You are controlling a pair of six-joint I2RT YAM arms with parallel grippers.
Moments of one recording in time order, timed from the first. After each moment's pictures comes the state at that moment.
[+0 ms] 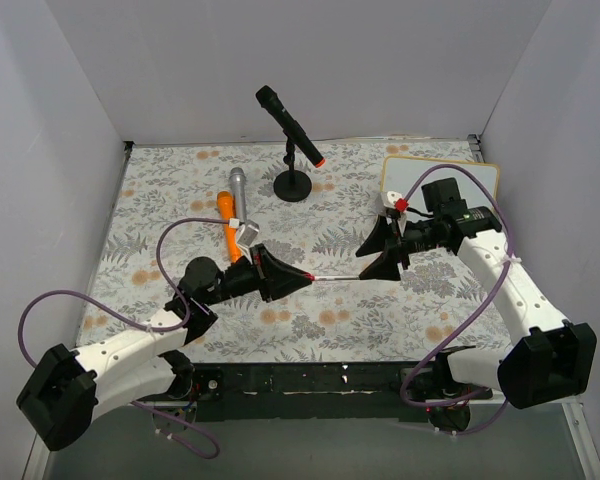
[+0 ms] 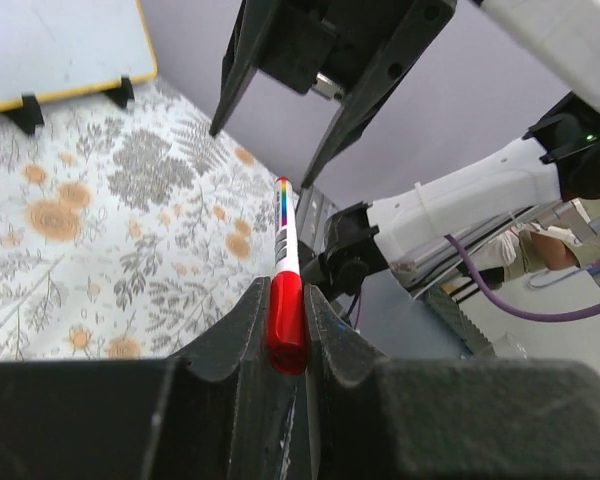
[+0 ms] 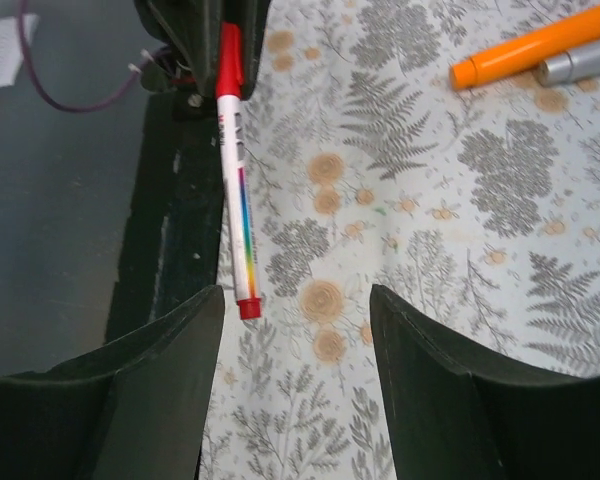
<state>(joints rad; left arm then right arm) -0.73 0.96 0.38 0.70 0.55 -0.79 0.27 1.23 1.09 -0.94 -1.22 -0.86</state>
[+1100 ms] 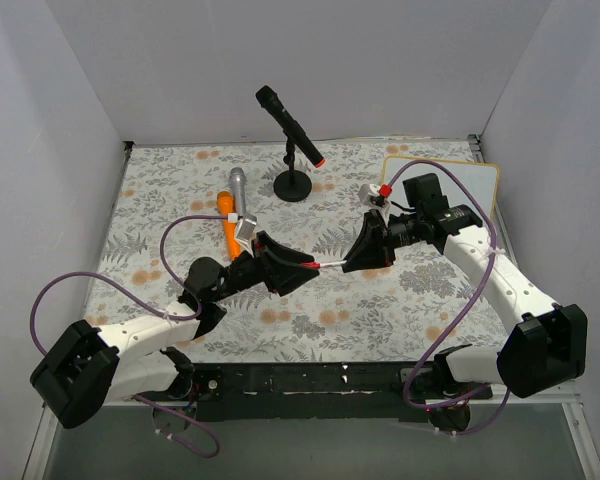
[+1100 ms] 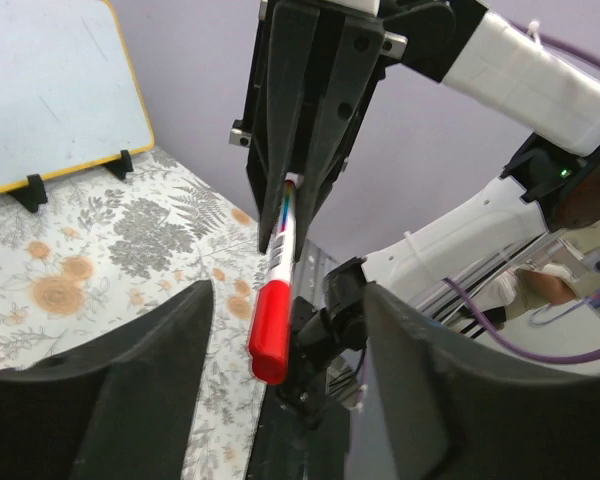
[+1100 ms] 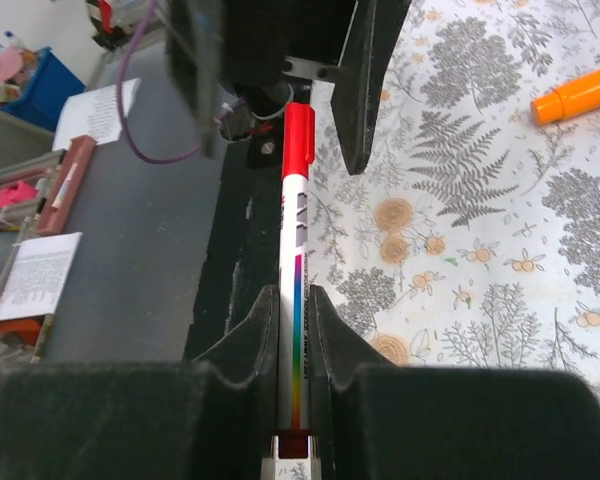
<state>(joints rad) -0.74 1.12 0.37 1.06 0.48 -0.83 0.37 1.30 1.08 -0.68 -1.38 -0.44</state>
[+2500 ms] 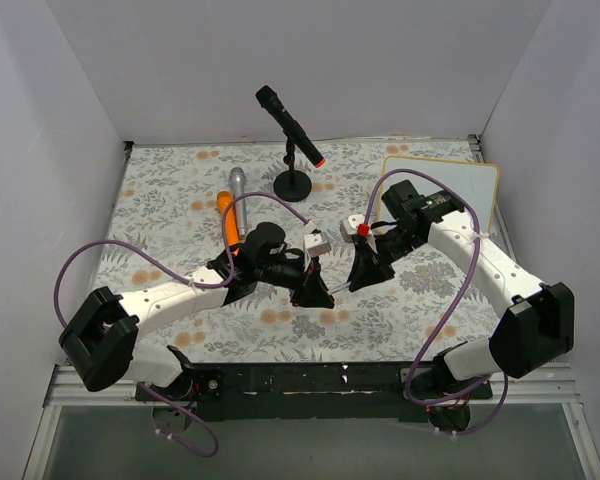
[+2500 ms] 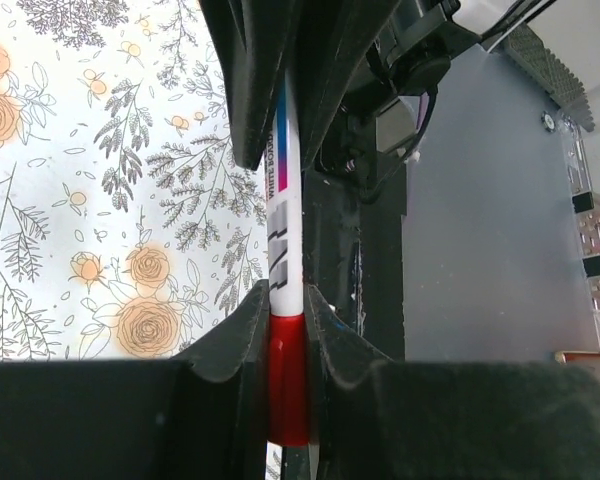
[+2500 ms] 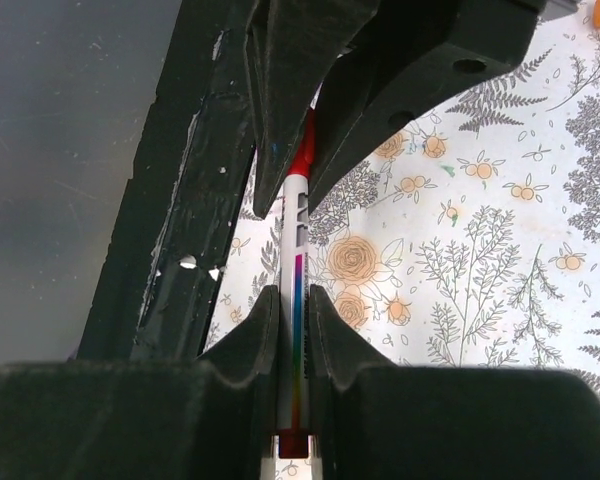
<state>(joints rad) -0.83 1.35 0.79 0.10 0.82 -0.19 0.48 1.41 1.23 -1.24 -1.07 -1.18</state>
